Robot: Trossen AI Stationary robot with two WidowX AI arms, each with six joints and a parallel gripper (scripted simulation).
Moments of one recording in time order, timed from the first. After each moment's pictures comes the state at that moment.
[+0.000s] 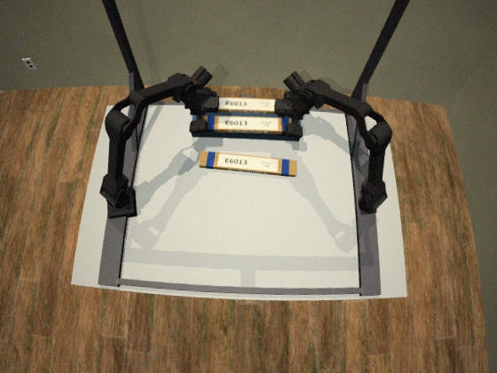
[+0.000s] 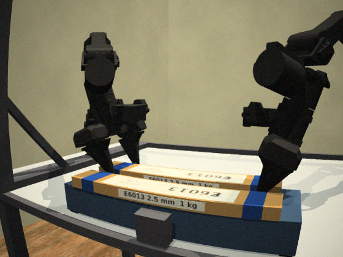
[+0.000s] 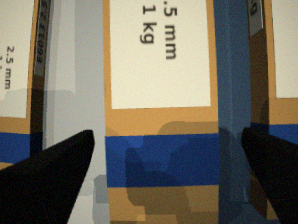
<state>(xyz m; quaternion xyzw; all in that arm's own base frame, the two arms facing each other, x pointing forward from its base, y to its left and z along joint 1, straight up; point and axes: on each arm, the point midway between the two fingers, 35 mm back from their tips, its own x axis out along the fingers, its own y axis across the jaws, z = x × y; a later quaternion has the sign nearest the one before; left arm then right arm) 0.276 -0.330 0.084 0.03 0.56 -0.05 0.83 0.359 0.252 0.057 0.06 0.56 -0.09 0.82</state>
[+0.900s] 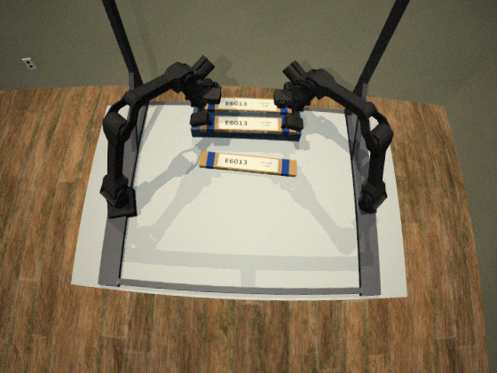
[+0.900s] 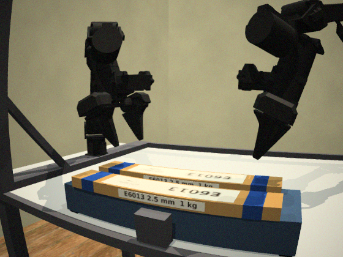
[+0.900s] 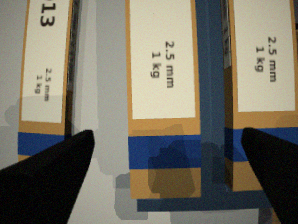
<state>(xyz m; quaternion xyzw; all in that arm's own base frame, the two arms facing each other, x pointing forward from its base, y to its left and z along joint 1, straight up) 0.285 -0.326 0.142 0.03 0.56 -0.05 0.83 0.367 0.243 0.117 0.06 0.56 -0.09 0.82</state>
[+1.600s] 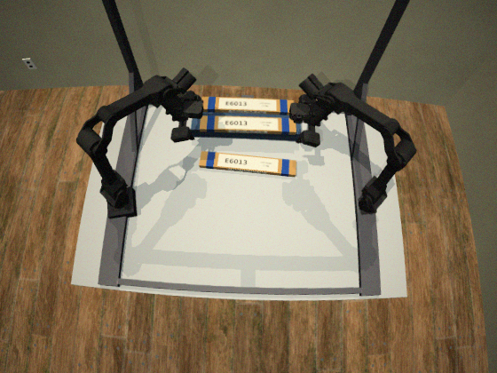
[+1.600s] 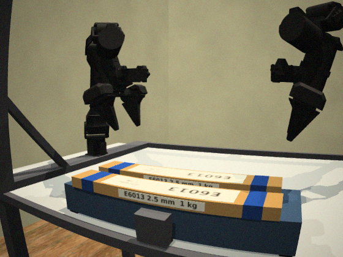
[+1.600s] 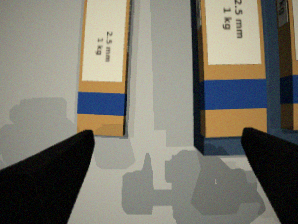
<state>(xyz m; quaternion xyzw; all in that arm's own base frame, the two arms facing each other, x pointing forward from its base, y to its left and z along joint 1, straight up) 0.246 -0.252 0.163 0.04 0.56 -0.05 0.83 0.301 0.183 0.137 0.06 0.56 -0.10 0.82</state>
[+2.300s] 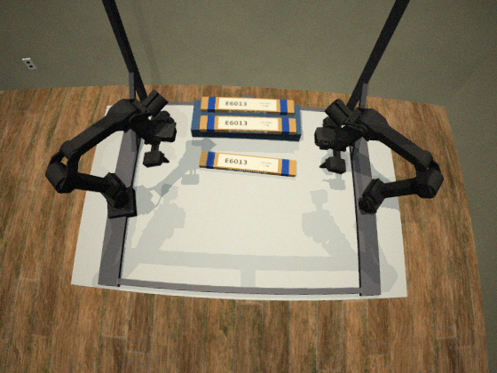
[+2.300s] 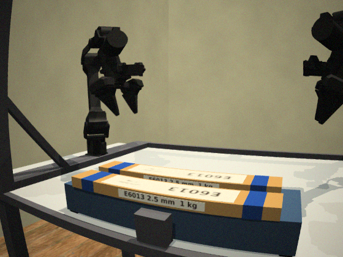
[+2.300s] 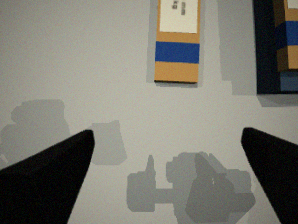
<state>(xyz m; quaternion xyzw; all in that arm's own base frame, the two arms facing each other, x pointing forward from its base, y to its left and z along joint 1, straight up) 0.189 -0.142 0.186 0.04 0.56 -0.05 0.83 0.210 0.101 0.161 0.06 0.56 -0.09 0.82</state>
